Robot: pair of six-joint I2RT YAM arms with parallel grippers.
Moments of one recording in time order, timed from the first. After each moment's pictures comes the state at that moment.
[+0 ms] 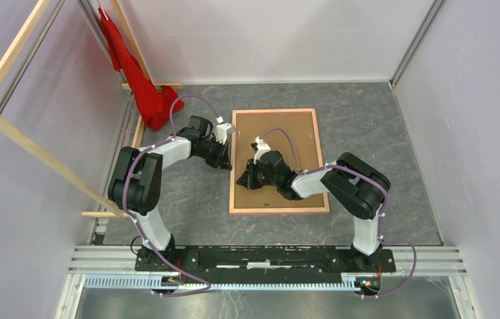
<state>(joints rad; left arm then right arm) -0.28 1.79 1.03 -0.33 0.63 0.19 0.84 1.92 0.83 0.59 -0.16 0.67</state>
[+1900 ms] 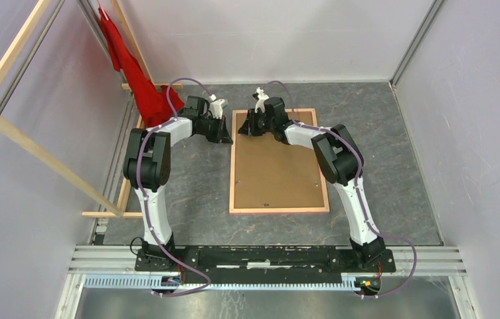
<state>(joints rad) -0.19 2.08 1.38 -0.28 0.66 0.05 0.53 2.37 1.65 0.22 -0.41 0.46</state>
